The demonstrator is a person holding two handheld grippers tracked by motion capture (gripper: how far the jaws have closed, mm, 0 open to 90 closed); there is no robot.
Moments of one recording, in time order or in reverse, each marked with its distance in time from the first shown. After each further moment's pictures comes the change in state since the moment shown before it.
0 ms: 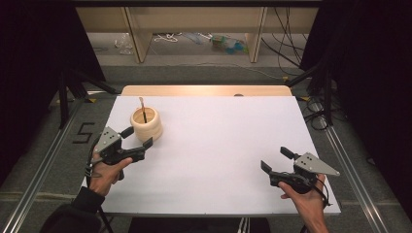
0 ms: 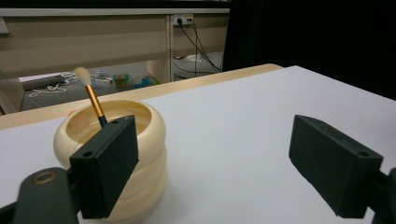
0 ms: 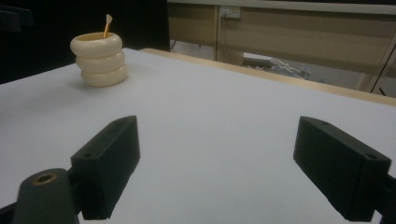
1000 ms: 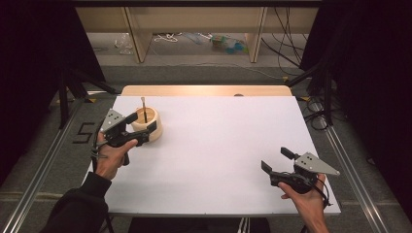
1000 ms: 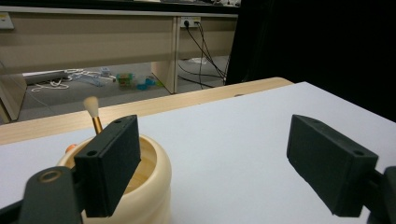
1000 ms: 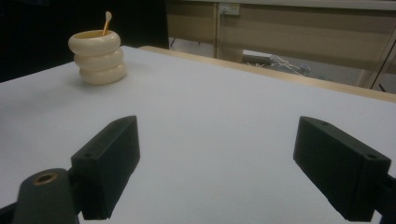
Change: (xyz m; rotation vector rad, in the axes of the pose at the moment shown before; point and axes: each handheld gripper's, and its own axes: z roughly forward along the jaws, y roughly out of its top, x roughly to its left) left arm 0.006 0.035 0.026 -0.004 0.021 -0.054; right arm -0.001 -0.001 0.000 0.006 -0.014 0.003
